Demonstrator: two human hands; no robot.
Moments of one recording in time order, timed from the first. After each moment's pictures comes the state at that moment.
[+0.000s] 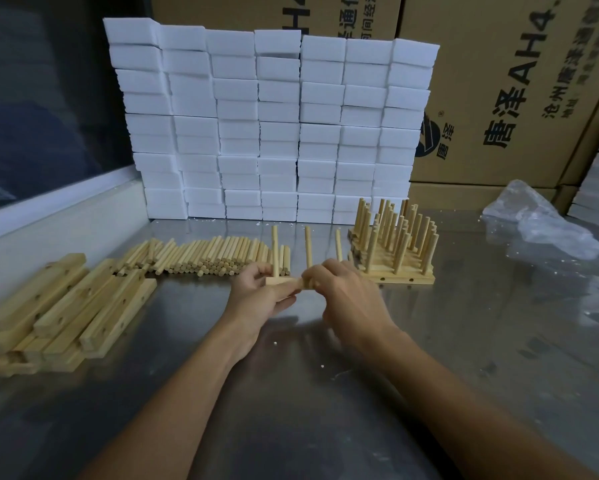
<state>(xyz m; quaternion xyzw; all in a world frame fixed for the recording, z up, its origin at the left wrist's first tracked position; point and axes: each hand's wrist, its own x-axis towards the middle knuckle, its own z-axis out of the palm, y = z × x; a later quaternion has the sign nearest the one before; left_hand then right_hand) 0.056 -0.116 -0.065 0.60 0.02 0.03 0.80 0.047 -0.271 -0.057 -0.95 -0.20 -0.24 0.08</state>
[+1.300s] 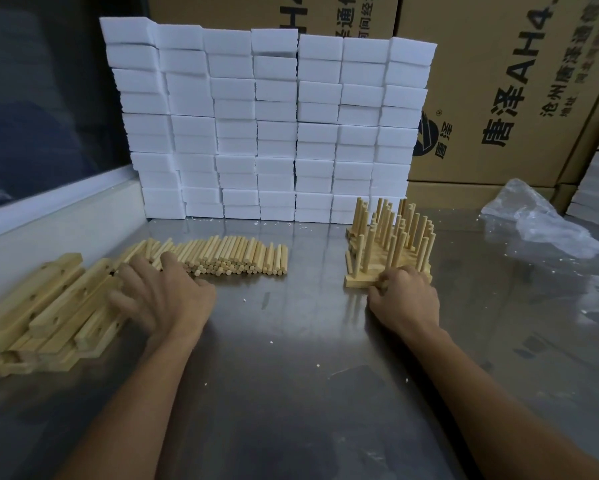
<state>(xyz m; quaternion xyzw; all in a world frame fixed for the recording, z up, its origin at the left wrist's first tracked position) 0.060 -0.048 -0.063 0.90 0.28 0.31 0.15 0.062 -0.342 -0.069 -0.96 0.09 -0.22 0.14</state>
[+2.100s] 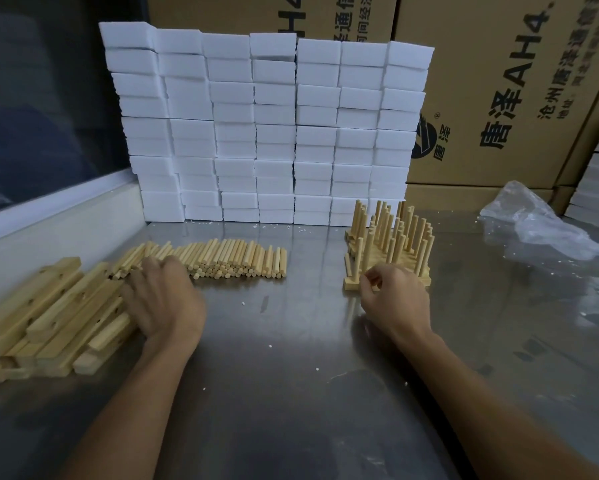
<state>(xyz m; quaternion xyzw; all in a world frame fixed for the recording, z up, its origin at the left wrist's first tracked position) 0.050 -0.047 -0.051 0.92 0.24 0.30 0.12 0.061 -0.330 -0.066 -0.92 0.00 -0.32 0.22</state>
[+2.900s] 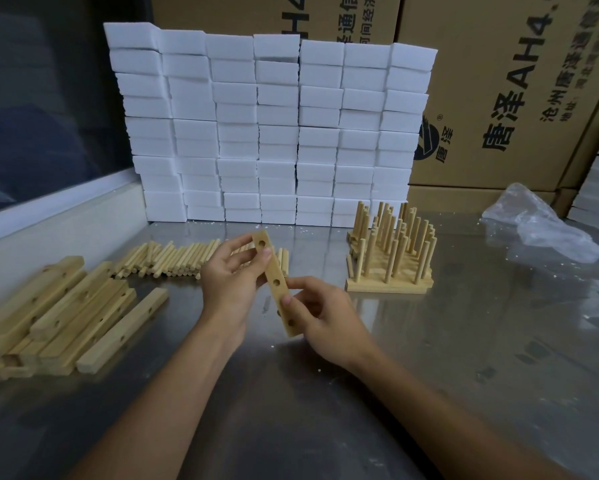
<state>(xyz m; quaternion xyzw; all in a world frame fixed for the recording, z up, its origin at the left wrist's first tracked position) 0.054 -0.107 -0.041 0.53 0.01 0.19 0.83 0.025 -0.253 -0.063 -0.82 -0.21 -0.11 0.52</state>
